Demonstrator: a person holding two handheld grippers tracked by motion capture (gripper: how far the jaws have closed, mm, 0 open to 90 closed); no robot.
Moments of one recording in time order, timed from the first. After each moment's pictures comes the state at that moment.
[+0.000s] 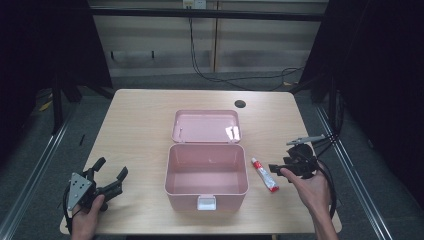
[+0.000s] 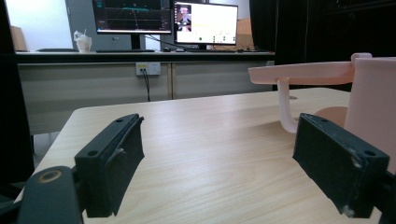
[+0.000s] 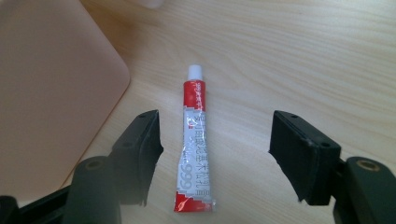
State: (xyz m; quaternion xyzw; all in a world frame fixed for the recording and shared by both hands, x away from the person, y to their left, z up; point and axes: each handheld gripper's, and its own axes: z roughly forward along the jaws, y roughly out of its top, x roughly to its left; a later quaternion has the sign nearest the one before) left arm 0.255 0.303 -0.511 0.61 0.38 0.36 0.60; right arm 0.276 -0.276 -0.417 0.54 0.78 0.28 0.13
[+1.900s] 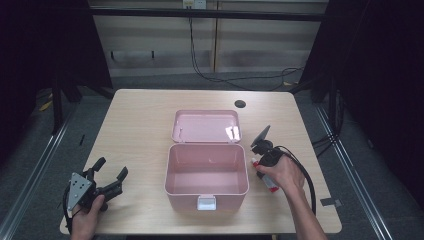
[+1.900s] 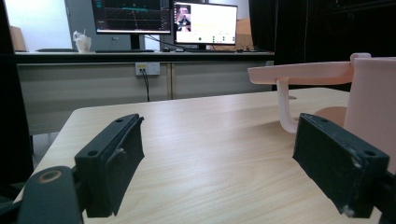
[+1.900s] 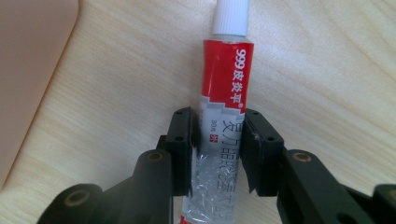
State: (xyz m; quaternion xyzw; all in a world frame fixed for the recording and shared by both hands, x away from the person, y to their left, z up) left arm 0.255 0.303 -0.511 0.61 0.37 0.36 0.60; right arm 0.349 -0.214 -0.468 0.52 0.86 0.02 -0.01
